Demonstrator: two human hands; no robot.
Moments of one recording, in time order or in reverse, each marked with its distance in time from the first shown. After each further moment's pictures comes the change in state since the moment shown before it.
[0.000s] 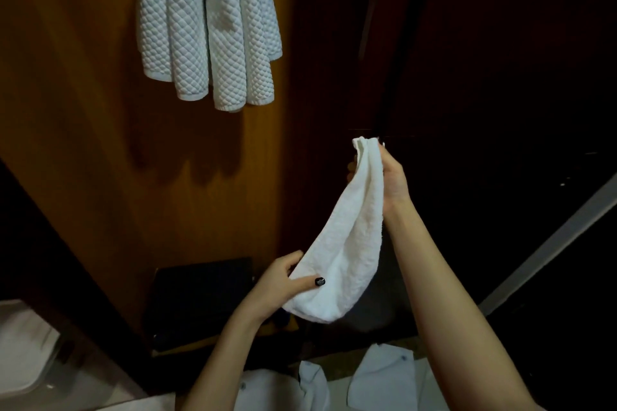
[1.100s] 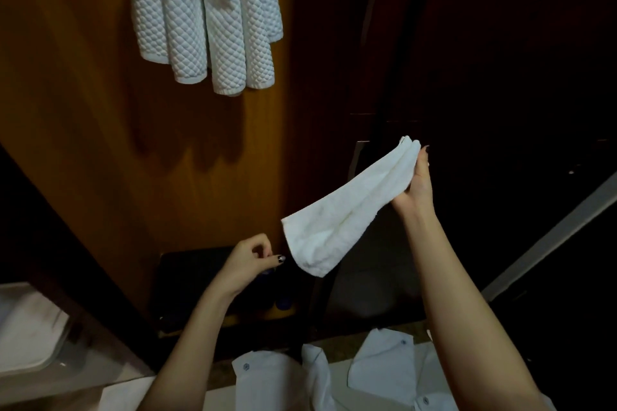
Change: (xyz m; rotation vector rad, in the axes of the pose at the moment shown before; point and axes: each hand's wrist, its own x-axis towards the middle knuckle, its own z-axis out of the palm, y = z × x) left_hand 0.001 -0.022 -0.047 0.215 0.237 -0.118; right_hand 0.010 0.007 -0.074 0.145 0.318 -0.135
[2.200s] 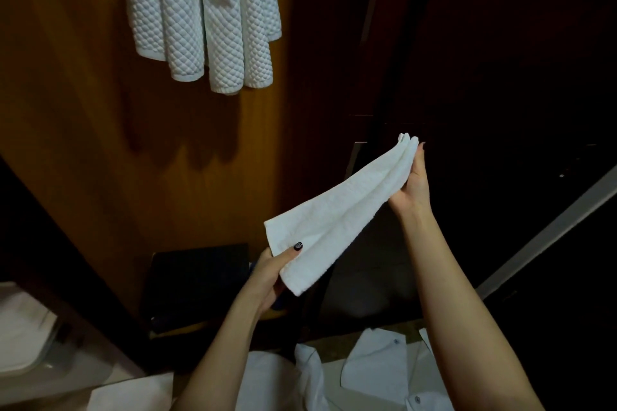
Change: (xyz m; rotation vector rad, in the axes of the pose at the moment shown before) left_hand 0.004 -0.001 0.054 -0.773 -0.044 -0.197; right_hand -0.005 -0.001 0.008 -0.030 -0.087 -0.035
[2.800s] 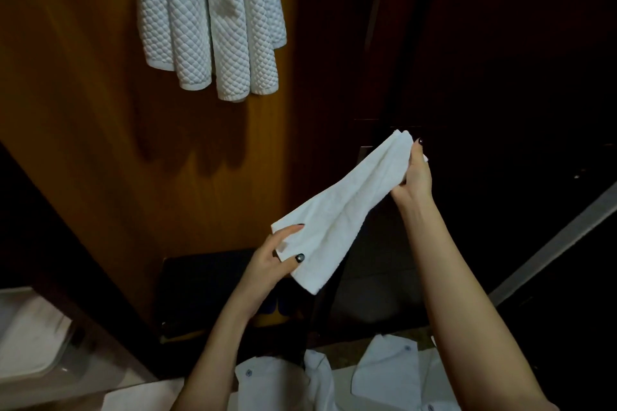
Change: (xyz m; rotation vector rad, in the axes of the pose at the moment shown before) left_hand -0.026 0.030 -0.005 0.407 -0.128 0.324; right_hand 0.009 -0.003 0.026 -0.129 0.267 -0.095
